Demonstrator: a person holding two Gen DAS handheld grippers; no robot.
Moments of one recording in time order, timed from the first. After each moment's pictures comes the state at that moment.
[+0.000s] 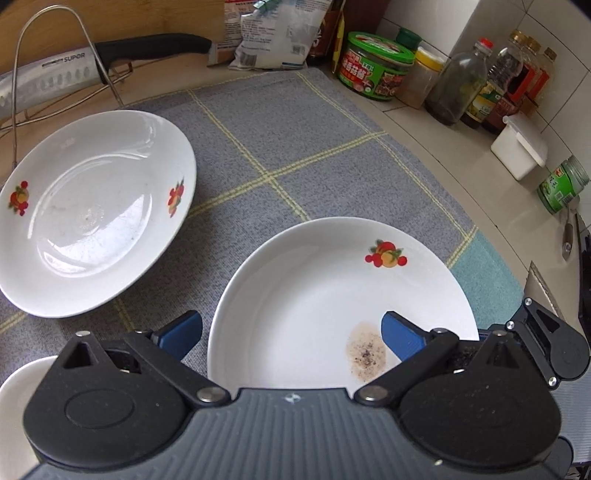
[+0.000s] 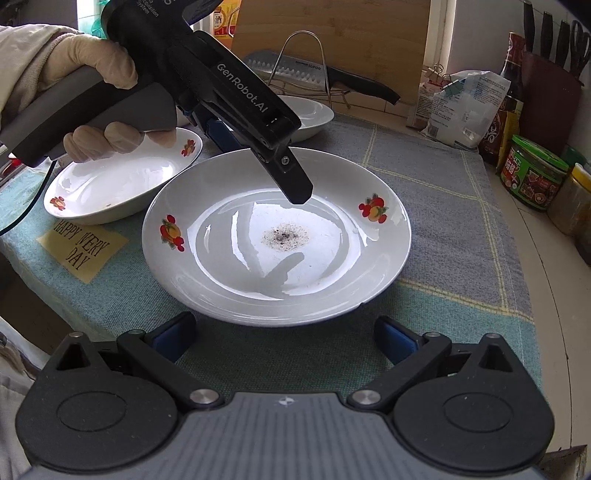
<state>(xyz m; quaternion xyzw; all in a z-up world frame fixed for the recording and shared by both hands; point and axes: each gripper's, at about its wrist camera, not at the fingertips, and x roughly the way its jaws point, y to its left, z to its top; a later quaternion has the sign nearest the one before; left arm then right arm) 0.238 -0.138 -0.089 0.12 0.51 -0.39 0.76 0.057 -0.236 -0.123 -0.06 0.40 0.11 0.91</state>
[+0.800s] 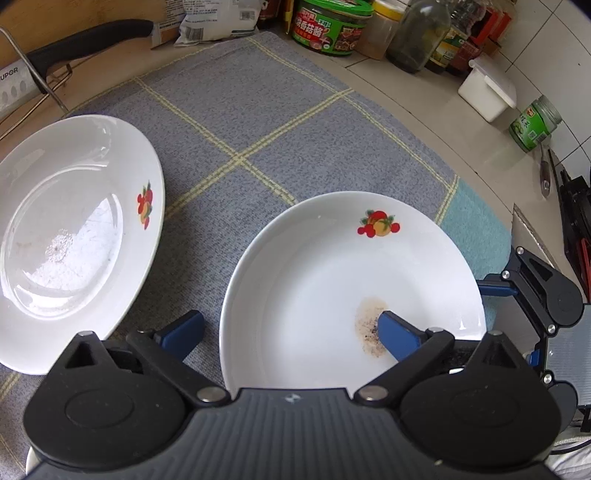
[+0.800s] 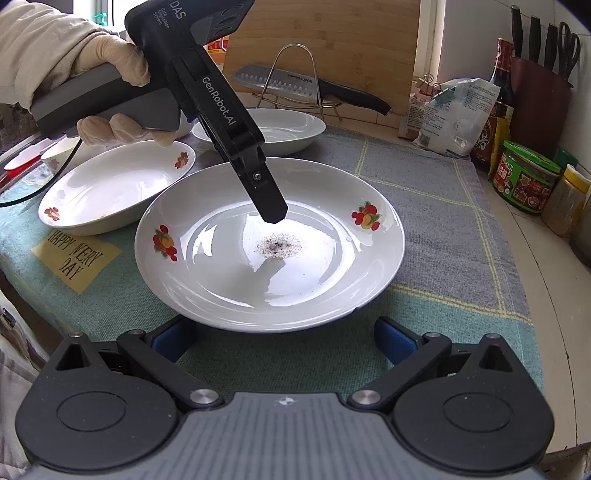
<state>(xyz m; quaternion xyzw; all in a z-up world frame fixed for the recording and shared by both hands) 0.257 -0.146 -0.094 0.18 0.54 -0.45 0.69 0.055 -0.238 -0.127 -0.06 0.37 0.10 0.92</state>
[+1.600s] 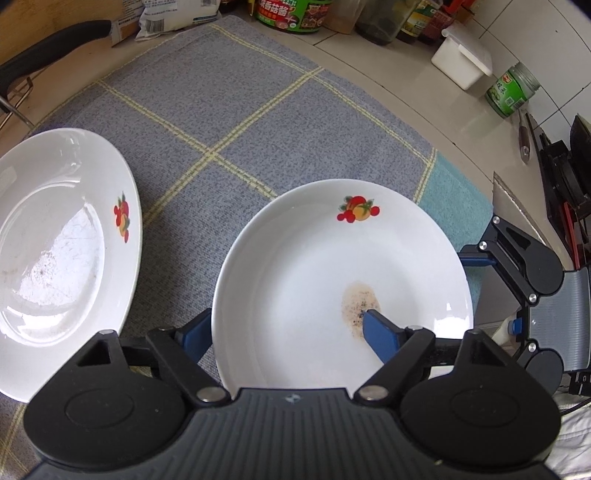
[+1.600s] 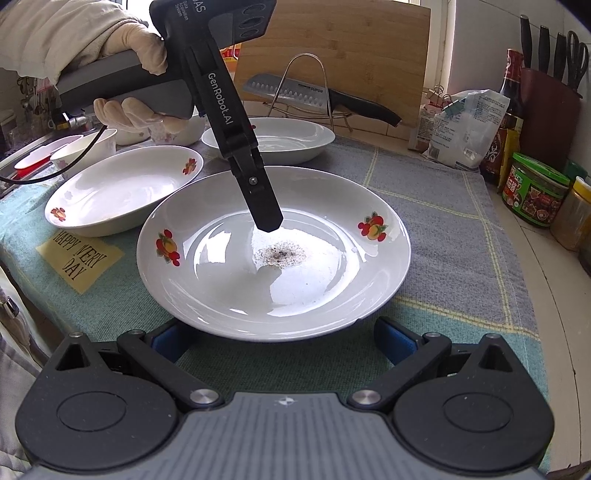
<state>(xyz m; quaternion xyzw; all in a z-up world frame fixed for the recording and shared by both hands) 0.258 -0.156 -0.093 0.22 0.56 -0.49 0.63 0.058 -0.239 -0.130 -0.06 0.35 0.12 0.93</state>
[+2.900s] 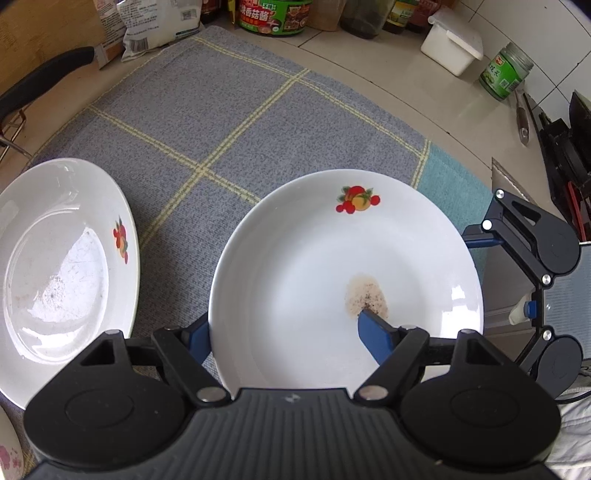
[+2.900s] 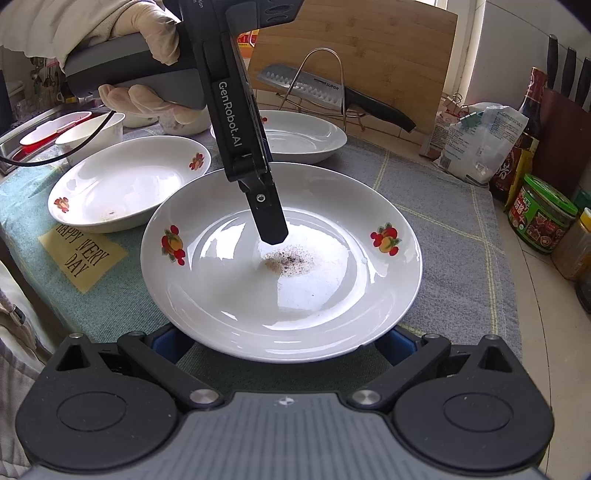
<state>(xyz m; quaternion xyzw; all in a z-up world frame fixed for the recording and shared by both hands) 0.250 -0.165 -0.086 0.26 0.53 -0.49 0.64 0.074 -0.231 -0.111 -0.10 0.38 0.13 0.91</state>
